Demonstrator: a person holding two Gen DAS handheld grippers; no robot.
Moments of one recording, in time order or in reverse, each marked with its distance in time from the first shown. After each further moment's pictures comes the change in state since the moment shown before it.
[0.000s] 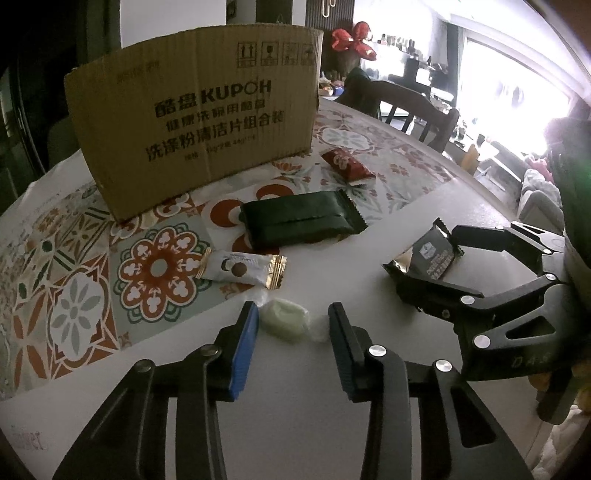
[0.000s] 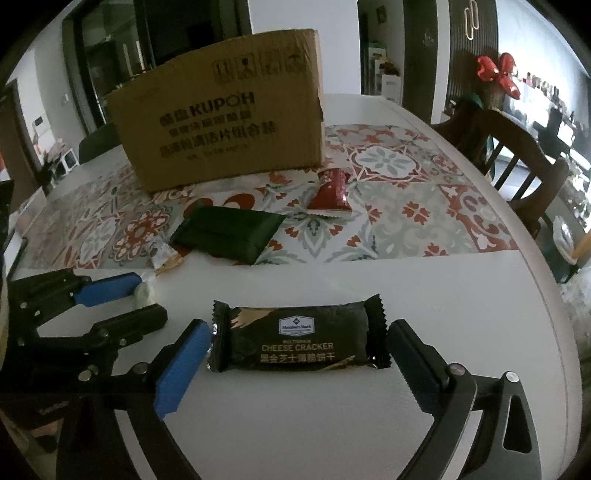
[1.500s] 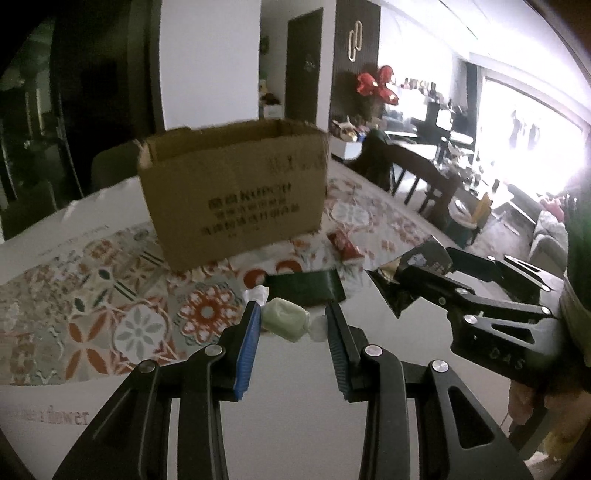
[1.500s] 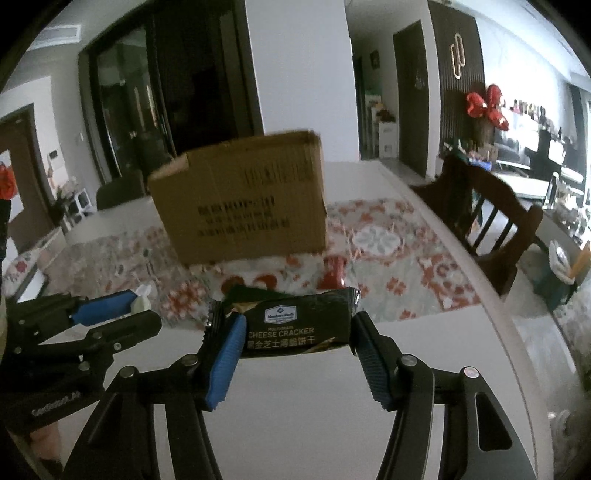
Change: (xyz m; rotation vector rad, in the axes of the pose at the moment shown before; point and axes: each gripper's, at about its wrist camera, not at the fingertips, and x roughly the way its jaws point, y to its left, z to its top) left arm -0.098 -0.015 0.032 -0.083 -0.171 0.092; right arm -0.084 0.007 0.022 0.011 -0.238 0.019
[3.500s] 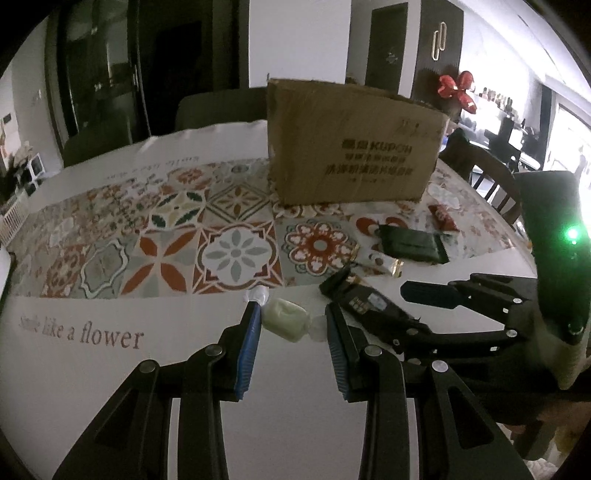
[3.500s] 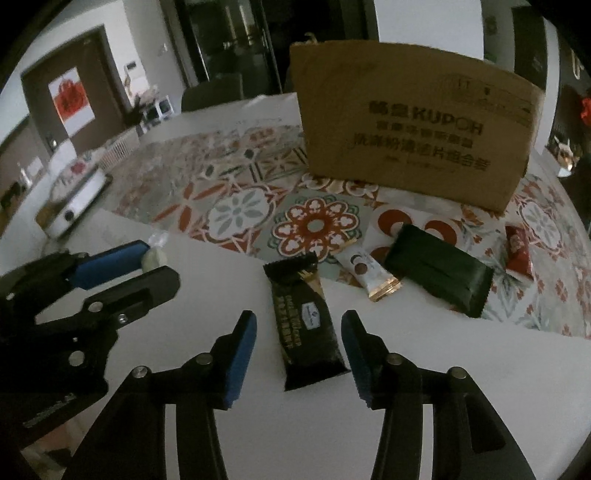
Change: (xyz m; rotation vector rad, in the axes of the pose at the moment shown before) left arm -0.005 0.074 -0.064 -0.215 0.092 0.210; right arm 0.093 0.110 -0.028 -0.257 0.323 0.307
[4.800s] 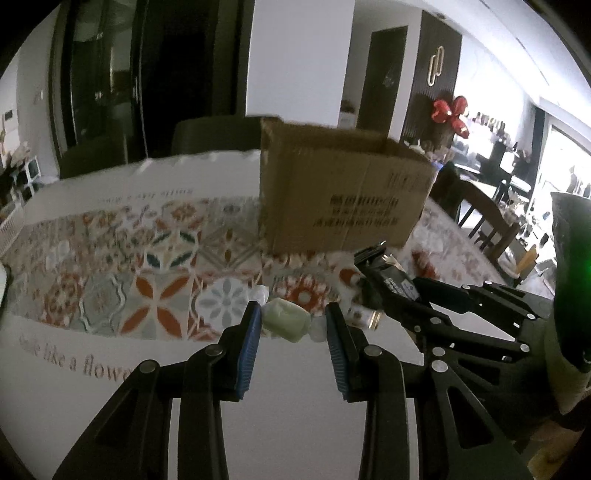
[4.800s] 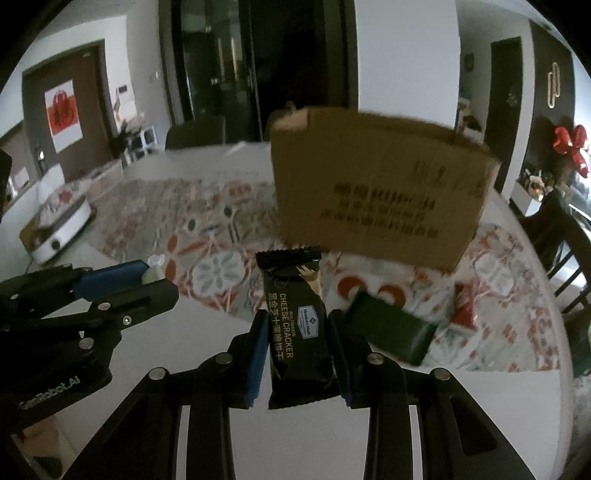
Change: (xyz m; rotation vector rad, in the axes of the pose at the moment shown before) left arm -0.026 -0.006 0.043 -0.021 -0.104 -0.044; right arm -0.052 -0.005 0.025 -0.004 -0.196 -0.113
